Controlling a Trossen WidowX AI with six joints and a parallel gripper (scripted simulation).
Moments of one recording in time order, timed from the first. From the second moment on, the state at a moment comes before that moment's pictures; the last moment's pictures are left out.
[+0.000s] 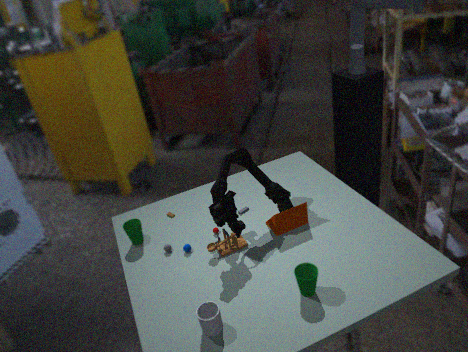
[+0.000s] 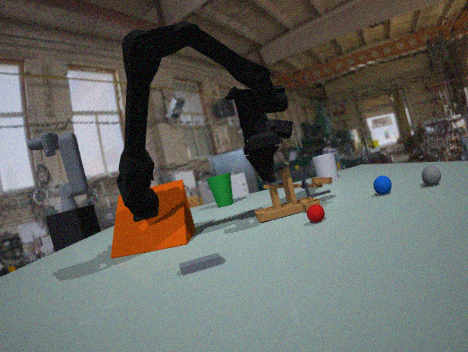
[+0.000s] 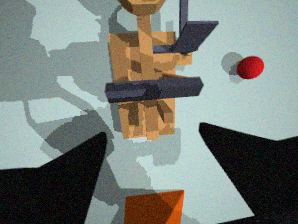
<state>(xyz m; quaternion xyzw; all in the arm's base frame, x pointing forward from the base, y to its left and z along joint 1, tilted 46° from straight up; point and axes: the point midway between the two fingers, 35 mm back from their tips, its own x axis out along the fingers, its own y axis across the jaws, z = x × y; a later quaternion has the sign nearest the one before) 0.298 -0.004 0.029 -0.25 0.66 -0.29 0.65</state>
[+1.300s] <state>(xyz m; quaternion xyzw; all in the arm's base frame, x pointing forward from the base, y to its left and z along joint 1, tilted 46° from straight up) 0.295 -0.037 -0.004 -0.25 0.66 -0.29 0.65</state>
